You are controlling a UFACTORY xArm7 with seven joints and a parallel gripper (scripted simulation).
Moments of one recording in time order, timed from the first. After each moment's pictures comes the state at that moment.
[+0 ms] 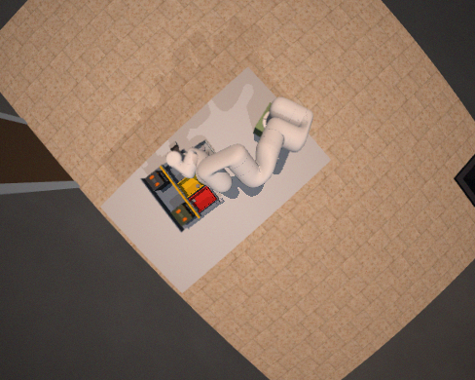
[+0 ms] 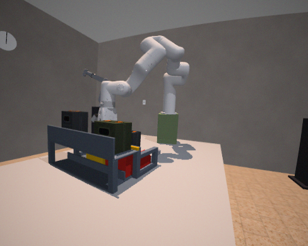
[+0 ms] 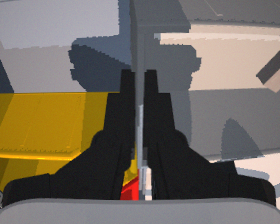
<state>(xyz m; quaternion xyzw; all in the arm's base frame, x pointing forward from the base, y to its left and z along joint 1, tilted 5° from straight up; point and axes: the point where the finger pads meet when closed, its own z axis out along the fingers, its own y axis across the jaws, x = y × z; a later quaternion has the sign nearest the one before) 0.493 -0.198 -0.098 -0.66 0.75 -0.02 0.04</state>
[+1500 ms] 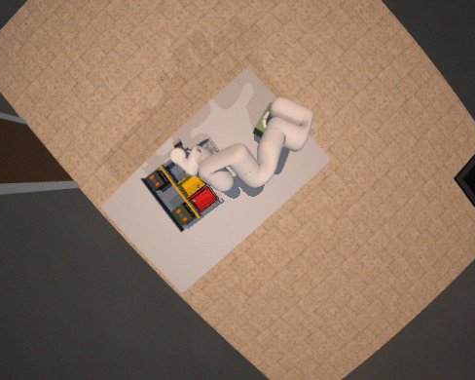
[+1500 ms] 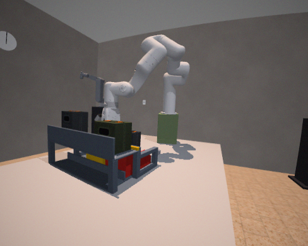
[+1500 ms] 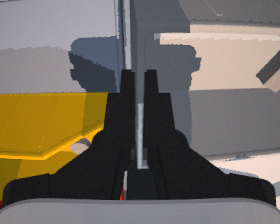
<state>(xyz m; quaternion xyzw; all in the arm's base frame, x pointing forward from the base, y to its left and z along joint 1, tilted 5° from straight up) 0.469 -0.194 -0.100 -0.66 0.75 -0.02 0.04</state>
